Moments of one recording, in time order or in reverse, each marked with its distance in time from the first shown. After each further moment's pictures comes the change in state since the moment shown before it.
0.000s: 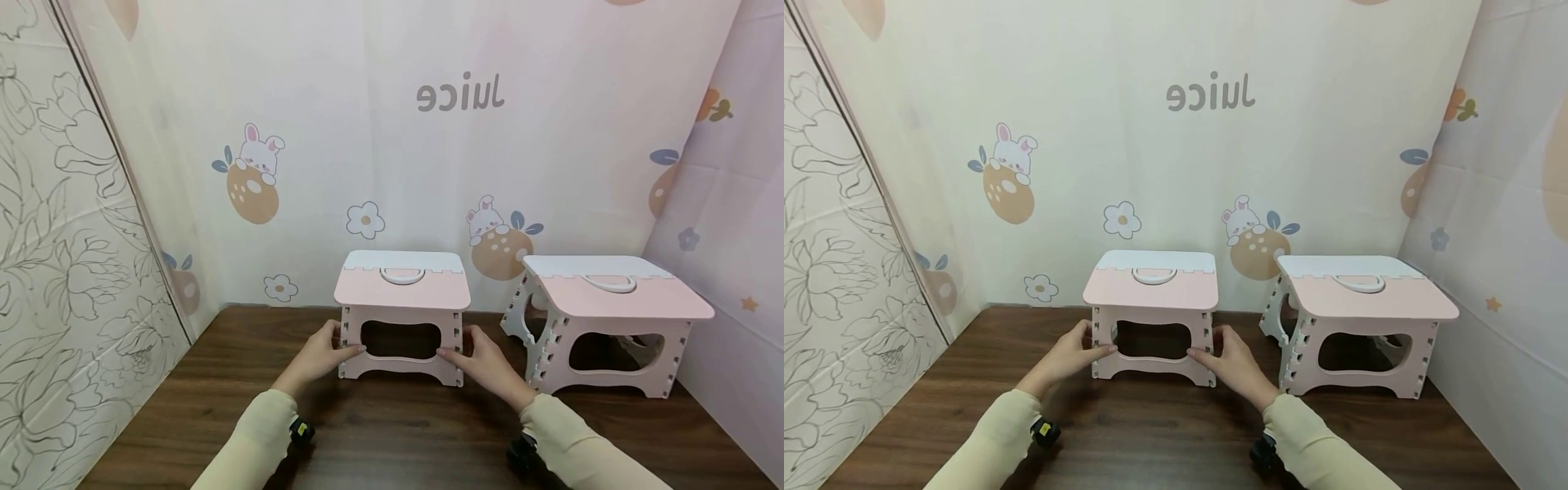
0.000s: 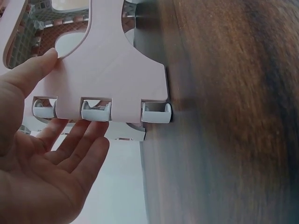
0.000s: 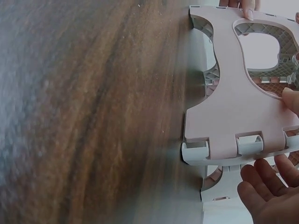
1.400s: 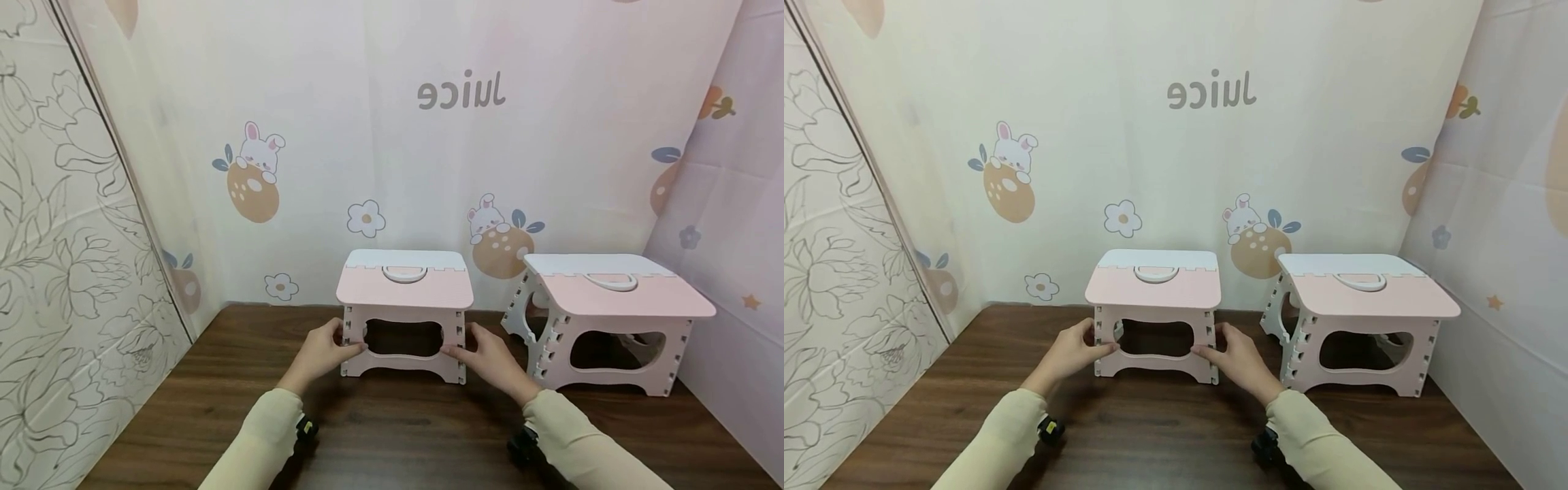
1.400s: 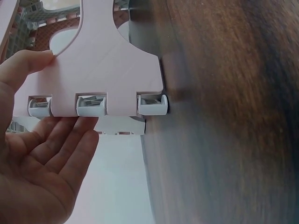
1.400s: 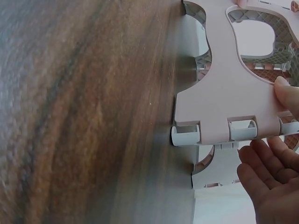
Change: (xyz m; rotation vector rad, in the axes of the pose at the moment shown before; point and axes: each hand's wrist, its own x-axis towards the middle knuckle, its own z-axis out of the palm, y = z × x) left_hand 0.000 0.002 0.000 0.120 0.061 0.083; right_hand 0.003 0.005 -0.008 -0.076 0.002 -0.092
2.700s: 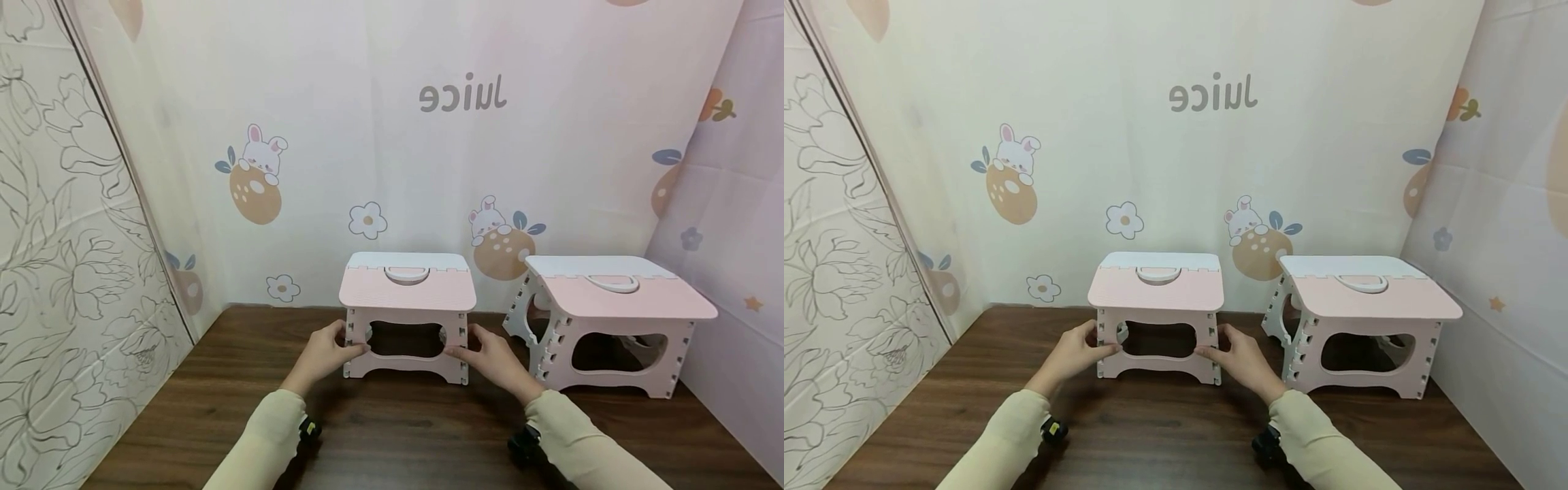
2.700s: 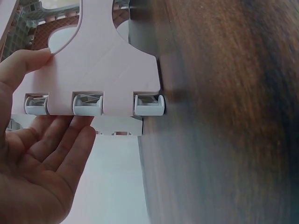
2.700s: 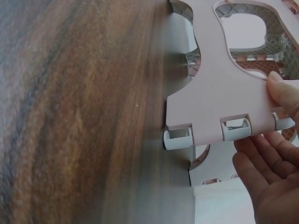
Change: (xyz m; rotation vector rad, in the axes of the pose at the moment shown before) left_hand 0.000 0.000 0.003 -0.040 0.008 -0.010; right_hand 0.001 0.001 -0.005 0.012 -0.033 0.036
